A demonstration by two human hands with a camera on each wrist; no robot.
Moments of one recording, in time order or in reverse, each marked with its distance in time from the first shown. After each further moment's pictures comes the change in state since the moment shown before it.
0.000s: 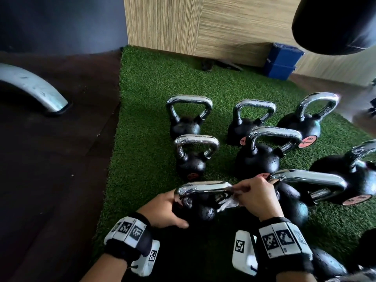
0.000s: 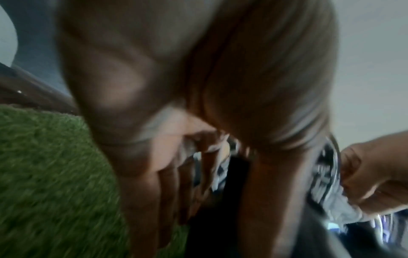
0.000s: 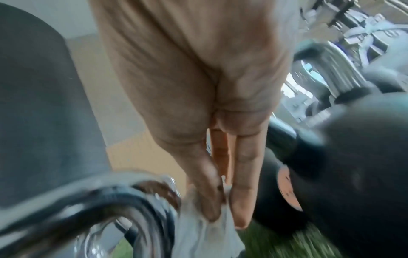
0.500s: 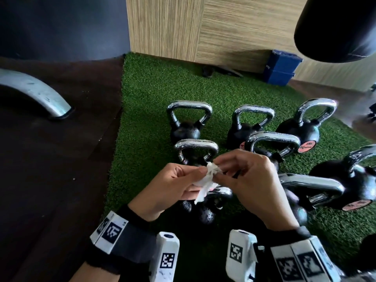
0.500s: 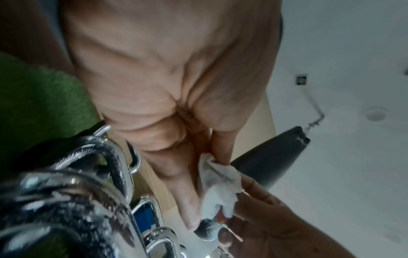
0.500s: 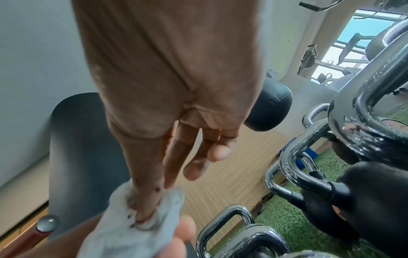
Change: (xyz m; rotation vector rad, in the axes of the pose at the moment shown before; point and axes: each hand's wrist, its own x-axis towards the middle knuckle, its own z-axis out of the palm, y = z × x) left_hand -0.043 0.114 -0.034 -0.744 0.044 0.278; right_hand -0.033 -0.066 -0.037 0.344 0.119 -0.492
